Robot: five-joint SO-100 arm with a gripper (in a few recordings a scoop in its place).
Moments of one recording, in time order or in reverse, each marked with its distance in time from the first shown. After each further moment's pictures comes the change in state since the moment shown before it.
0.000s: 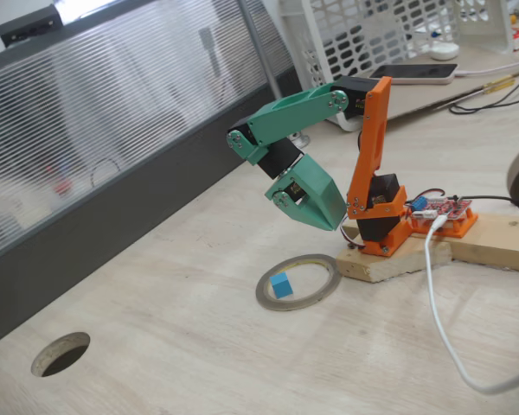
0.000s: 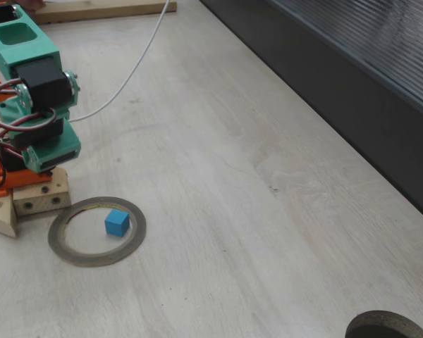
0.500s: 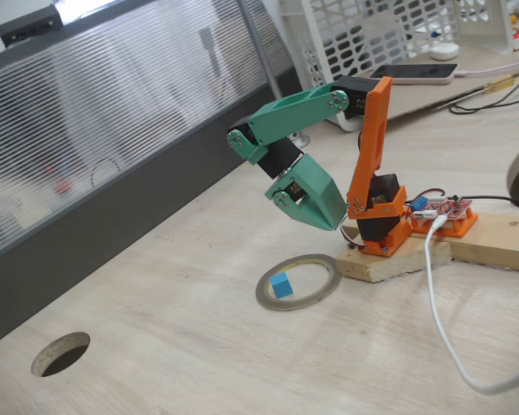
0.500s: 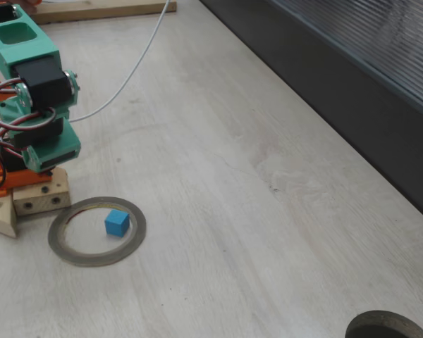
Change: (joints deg) arm 0.0 0.0 0.0 0.0 0.0
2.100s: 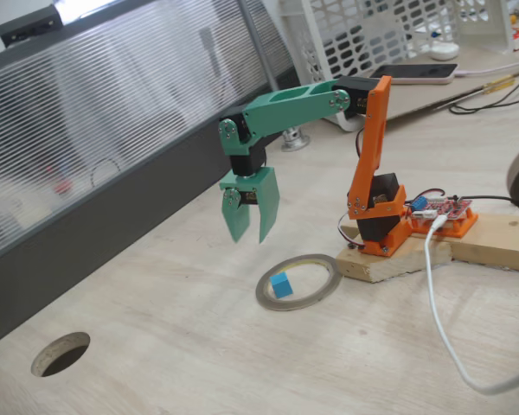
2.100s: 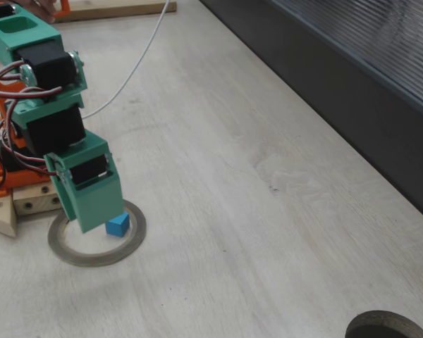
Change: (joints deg) arm -2.3 0.4 -8.2 -37.0 -0.2
